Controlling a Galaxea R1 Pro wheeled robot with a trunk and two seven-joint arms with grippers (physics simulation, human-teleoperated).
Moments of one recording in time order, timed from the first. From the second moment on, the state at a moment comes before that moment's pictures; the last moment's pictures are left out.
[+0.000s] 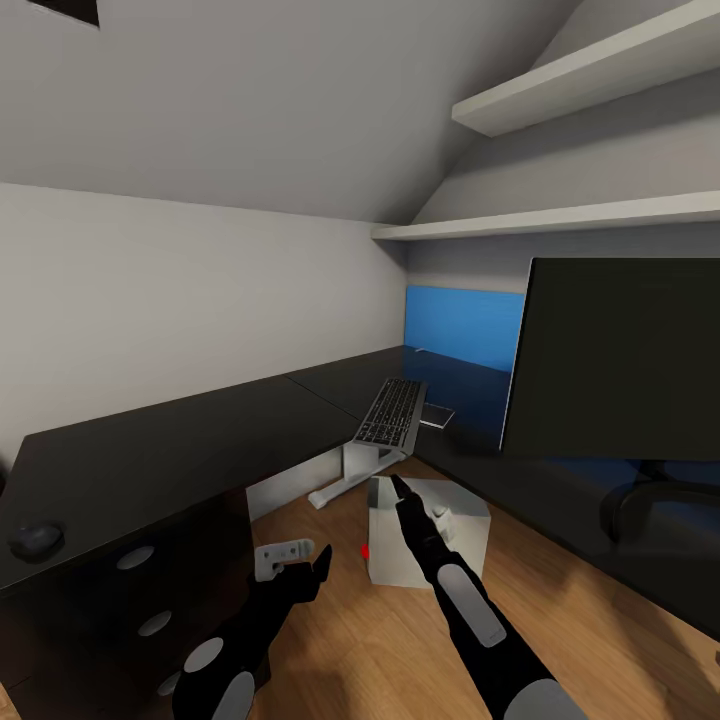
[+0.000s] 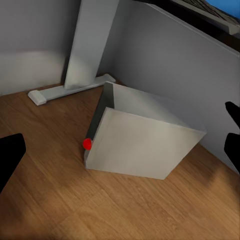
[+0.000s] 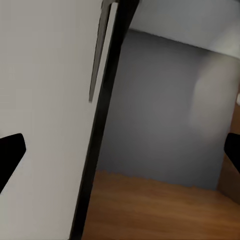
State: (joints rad) left arm -0.08 -0.01 -0.36 -1.60 0.44 0.34 0.26; right arm -0.49 0.12 0.26 -0.85 -1.36 -0.04 0.14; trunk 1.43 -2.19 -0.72
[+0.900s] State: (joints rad) left arm -0.08 -0.01 -0.36 -1.60 0.44 0.34 0.26; right arm -0.49 0.12 0.26 -0.85 -1.38 -0.04 0.19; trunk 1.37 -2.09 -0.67
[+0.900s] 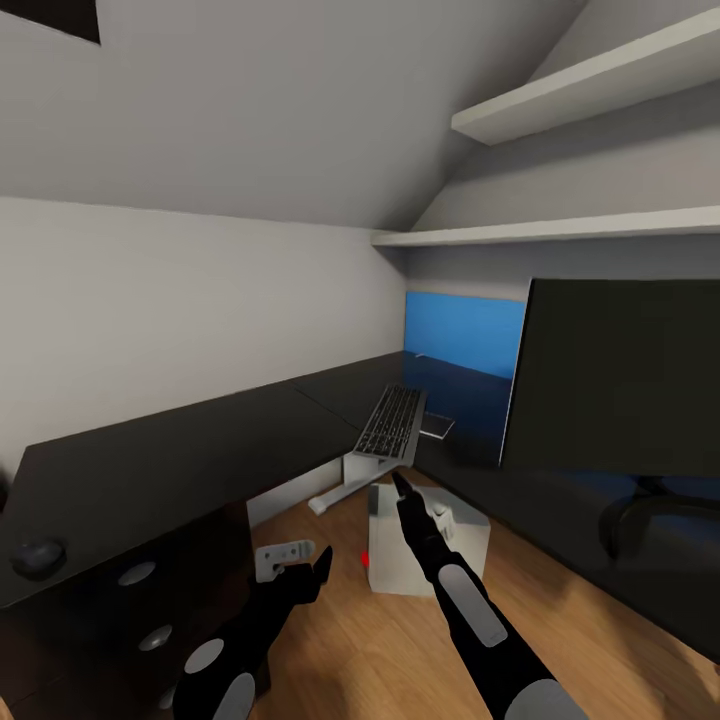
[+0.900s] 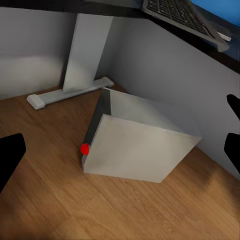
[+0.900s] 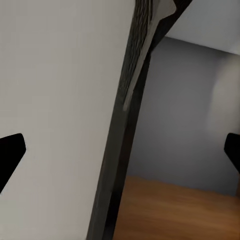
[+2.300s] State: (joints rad) left arm -0.08 -0.01 -0.40 -1.60 0.44 0.34 0.26; right arm -0.49 0.12 0.26 -0.81 -1.38 -0.04 0.19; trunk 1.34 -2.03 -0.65
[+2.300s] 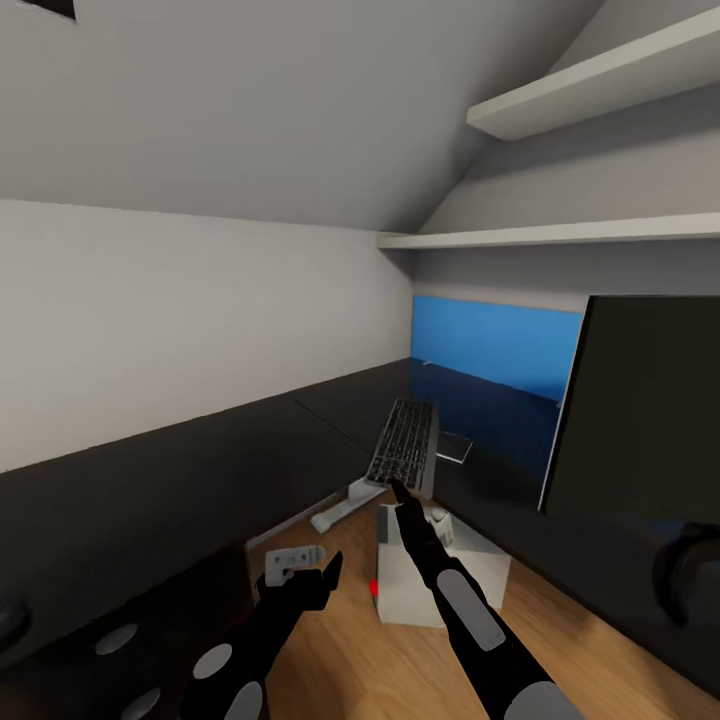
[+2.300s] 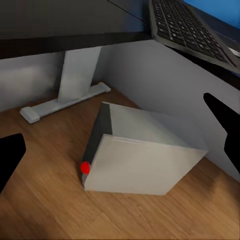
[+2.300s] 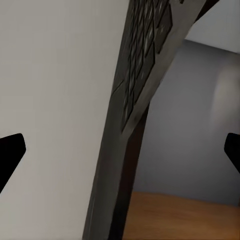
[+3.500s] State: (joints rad) left arm -0.08 -0.01 -0.41 -1.58 0.44 0.34 0.26; right arm -0.49 0.11 0.26 -0.82 -1.37 -0.04 0.18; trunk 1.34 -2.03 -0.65
